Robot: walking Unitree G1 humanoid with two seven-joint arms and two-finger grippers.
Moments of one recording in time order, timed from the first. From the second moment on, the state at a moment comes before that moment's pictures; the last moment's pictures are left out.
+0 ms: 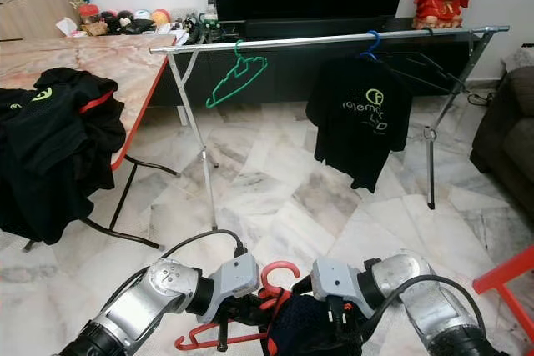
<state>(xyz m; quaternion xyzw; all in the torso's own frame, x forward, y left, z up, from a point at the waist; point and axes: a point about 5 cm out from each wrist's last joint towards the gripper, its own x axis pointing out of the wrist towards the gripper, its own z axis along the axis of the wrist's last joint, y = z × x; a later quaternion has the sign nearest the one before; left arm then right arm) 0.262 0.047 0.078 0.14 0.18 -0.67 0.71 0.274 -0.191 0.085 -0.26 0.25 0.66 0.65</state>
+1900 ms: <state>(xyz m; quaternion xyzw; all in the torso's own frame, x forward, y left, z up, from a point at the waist) 0.269 0.051 0.083 0.17 0.18 -0.67 0.70 0.288 -0.176 0.079 -0.27 0.25 0.68 0.63</state>
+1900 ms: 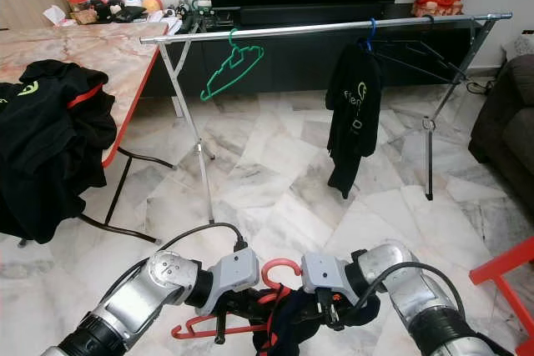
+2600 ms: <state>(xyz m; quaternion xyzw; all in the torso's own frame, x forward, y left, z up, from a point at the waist) 0.279 0.088 0.090 0.23 0.20 -0.67 0.68 0.282 -0.183 0.065 -0.29 0.28 0.67 0.62</state>
